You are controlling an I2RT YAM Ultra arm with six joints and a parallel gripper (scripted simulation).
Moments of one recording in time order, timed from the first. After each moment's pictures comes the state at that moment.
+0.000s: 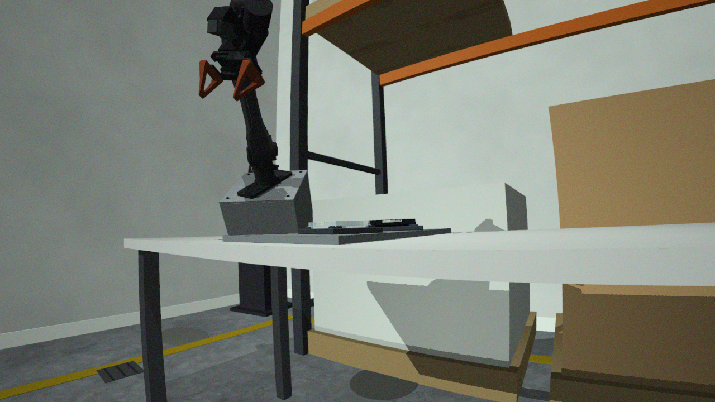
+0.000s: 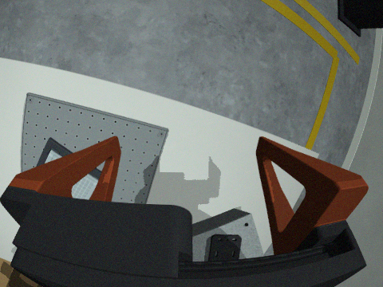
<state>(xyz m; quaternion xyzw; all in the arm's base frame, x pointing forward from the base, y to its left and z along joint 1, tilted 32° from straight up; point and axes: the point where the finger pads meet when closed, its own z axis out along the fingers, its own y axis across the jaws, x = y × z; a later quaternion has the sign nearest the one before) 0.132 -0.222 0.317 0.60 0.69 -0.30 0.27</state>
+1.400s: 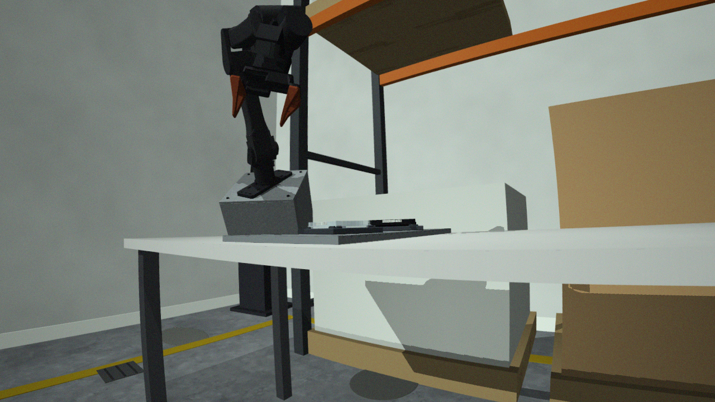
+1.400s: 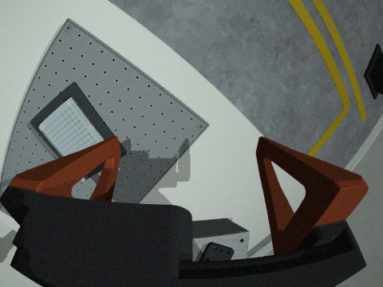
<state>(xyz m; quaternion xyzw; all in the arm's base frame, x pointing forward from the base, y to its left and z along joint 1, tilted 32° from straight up) 0.226 -0.213 0.269 0.46 0.81 -0.29 0.22</state>
